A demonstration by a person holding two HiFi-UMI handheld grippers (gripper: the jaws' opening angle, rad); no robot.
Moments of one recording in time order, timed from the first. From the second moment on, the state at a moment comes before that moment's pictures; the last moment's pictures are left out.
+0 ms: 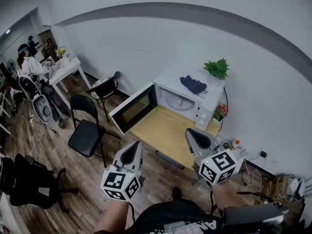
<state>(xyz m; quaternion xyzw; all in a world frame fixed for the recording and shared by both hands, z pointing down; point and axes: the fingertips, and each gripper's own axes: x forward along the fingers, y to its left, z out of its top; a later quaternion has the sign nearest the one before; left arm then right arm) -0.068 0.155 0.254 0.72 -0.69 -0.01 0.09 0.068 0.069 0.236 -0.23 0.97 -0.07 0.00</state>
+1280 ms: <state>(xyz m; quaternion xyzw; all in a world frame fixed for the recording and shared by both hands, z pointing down) -0.111 -0.055 0.283 0.78 -0.62 -0.02 0.13 0.039 -0.100 0.274 -0.31 0.95 -0.08 0.00</state>
